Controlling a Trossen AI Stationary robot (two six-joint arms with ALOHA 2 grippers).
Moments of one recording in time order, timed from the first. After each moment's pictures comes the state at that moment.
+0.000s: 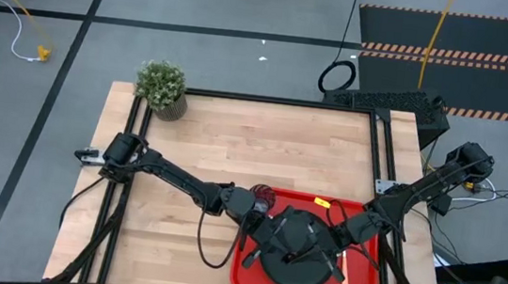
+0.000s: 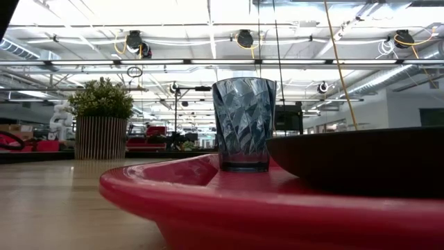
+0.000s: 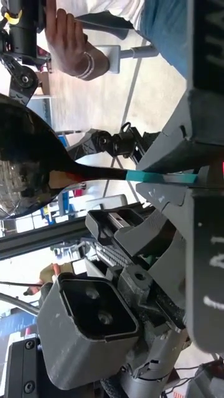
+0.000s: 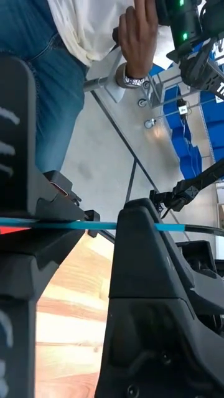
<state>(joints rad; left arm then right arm) -0.30 2.02 1.44 0.65 0.36 0.22 0.60 1.21 0.66 0.36 0.02 0.16</state>
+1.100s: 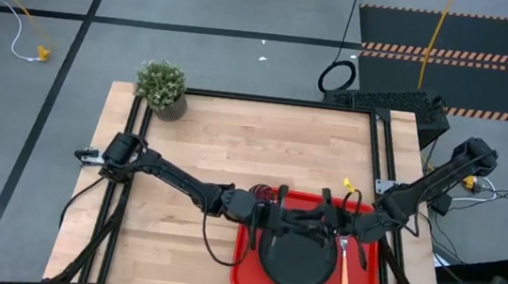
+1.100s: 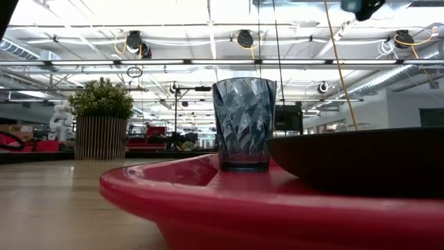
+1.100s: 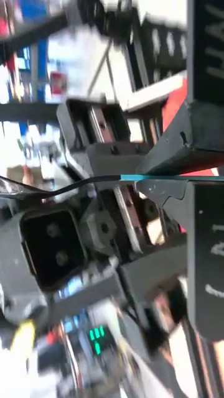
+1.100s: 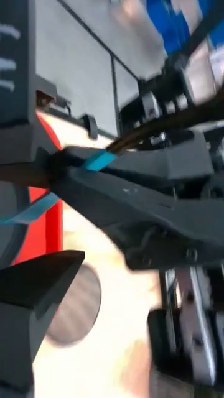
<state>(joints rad) -0.29 2.02 1.44 0.61 -0.12 0.16 0.63 1.08 0.66 0.09 0.52 0.37</state>
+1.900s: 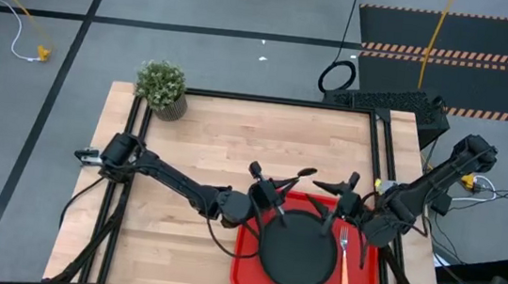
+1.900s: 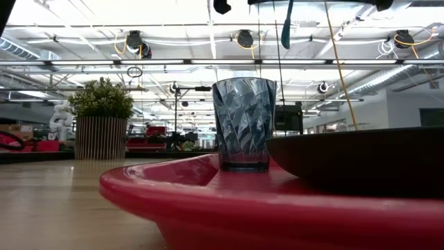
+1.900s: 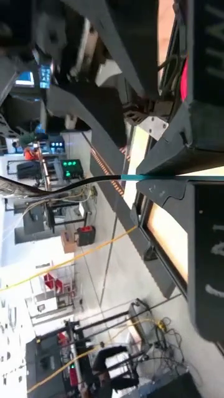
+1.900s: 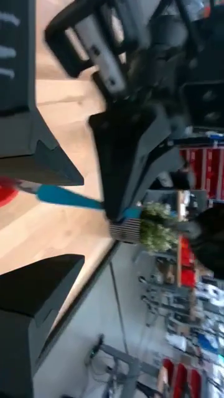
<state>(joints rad) -0.32 2.01 1.44 0.65 -0.91 0.15 0.70 1.04 0.66 0.04 1.14 0.29</state>
